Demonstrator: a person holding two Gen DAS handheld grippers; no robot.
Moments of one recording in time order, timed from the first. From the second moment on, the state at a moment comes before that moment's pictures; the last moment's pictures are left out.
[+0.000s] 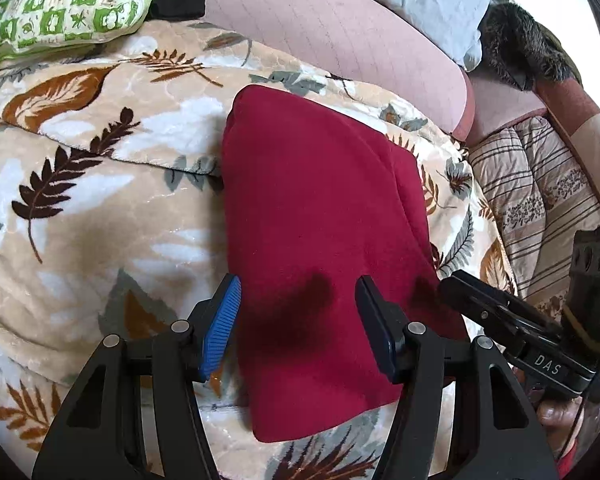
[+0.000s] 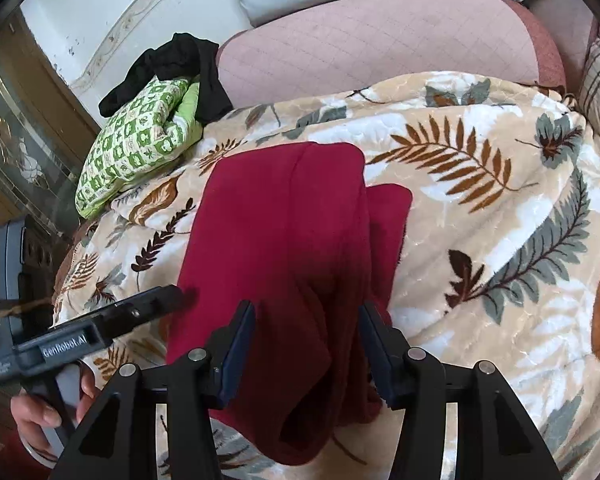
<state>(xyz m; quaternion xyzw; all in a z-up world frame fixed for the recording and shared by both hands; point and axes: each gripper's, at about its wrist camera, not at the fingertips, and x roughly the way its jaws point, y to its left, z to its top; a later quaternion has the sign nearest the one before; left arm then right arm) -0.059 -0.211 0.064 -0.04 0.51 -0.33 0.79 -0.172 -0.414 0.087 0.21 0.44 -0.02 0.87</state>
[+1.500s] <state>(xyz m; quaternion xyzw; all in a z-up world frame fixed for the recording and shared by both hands) -0.135 -0.128 0.050 -0.04 0.55 -0.34 0.76 -0.214 -0.355 0.065 0.30 0.43 0.07 0.85</state>
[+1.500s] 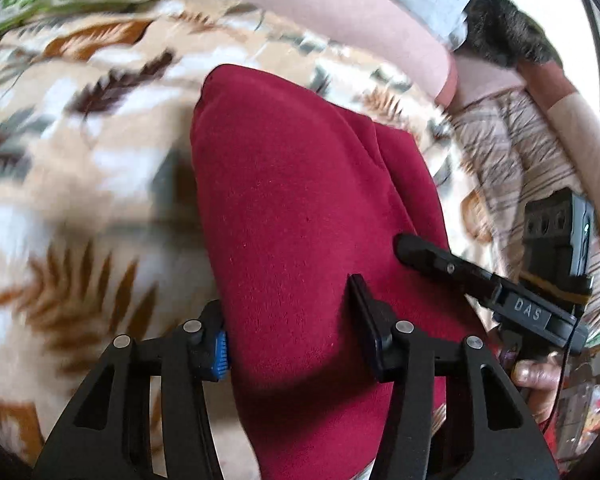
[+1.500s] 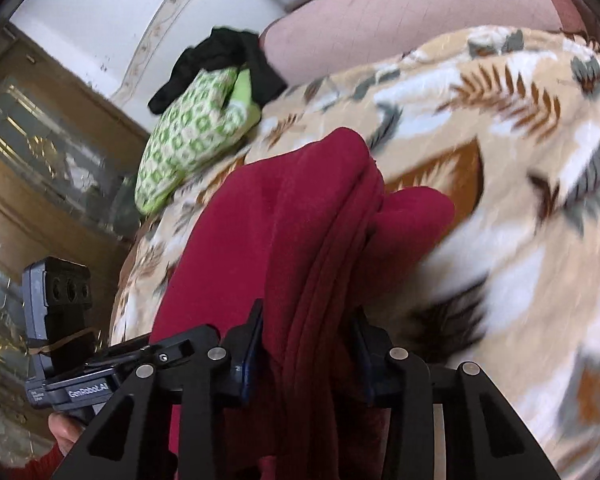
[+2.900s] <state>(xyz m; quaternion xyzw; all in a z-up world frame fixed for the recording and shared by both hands) -0.164 -0.103 0.065 0.02 0.50 -0.27 0.82 -0.231 -0.289 0.110 0.17 0.44 0.01 0.88</state>
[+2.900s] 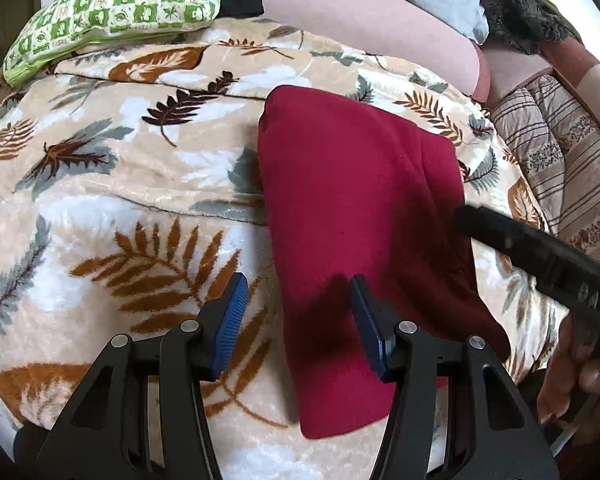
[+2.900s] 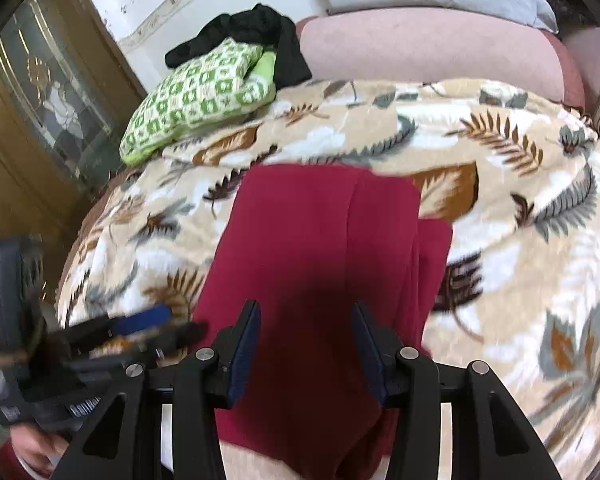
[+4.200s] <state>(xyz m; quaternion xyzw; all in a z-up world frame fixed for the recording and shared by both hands) -0.144 -0.138 0.049 0.05 0.51 -0.27 0.82 -0.224 -0.344 0.080 0.18 0.46 -0.02 0.87</state>
